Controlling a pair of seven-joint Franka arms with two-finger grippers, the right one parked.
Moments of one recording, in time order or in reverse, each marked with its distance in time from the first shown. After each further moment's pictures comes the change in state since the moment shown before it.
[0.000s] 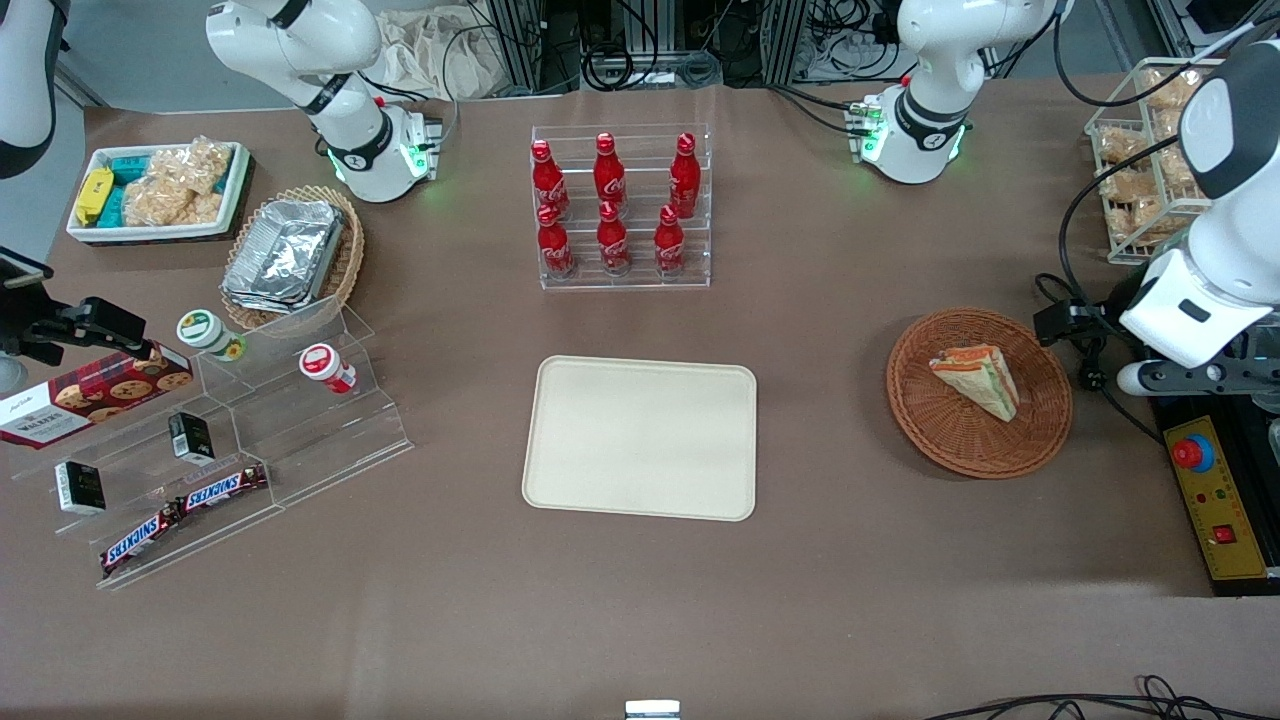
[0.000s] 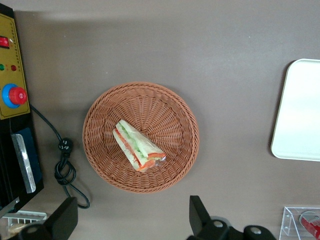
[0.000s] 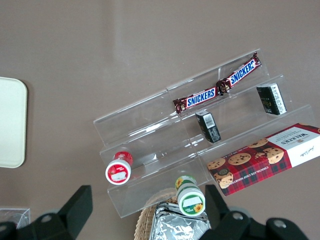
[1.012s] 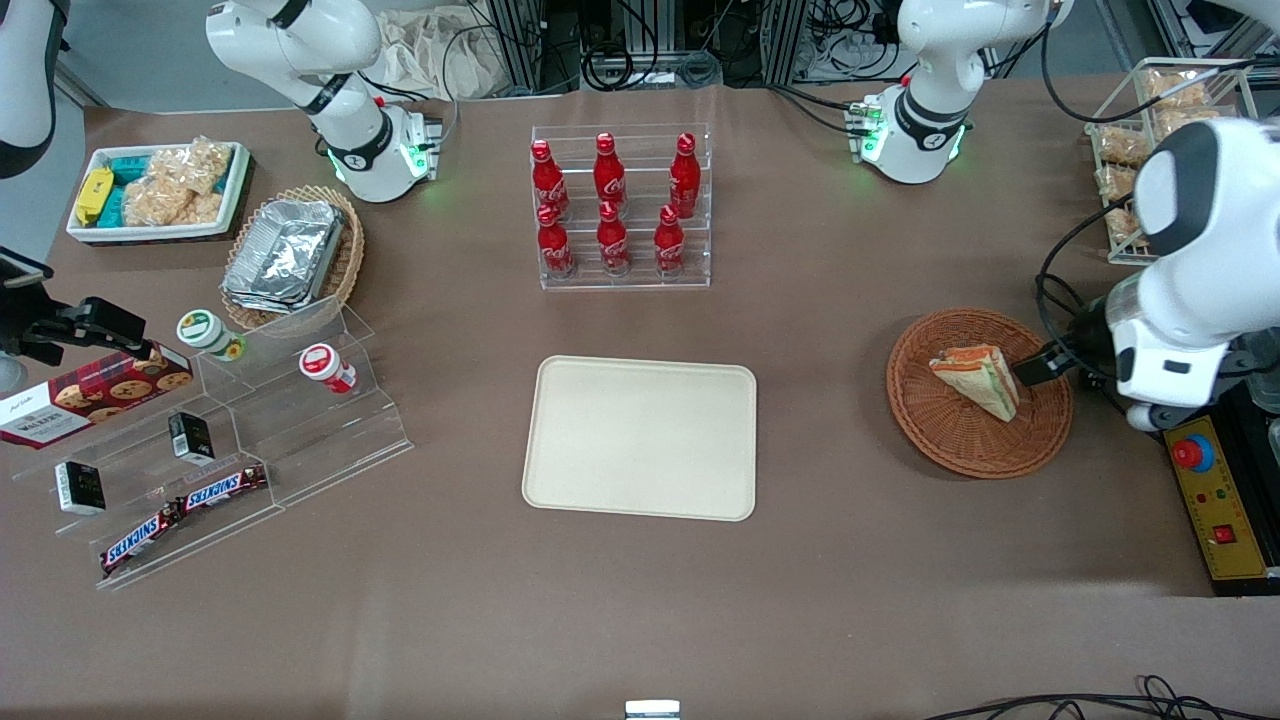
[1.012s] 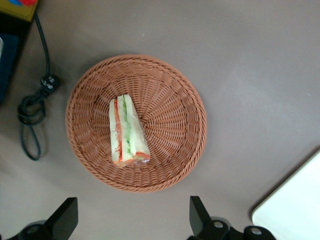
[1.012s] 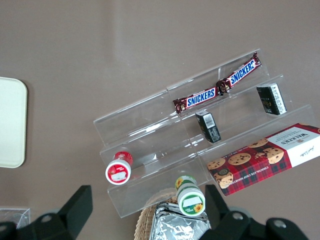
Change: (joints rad) arm 0.013 0.006 0.010 -0.253 0.009 0.209 -0.604
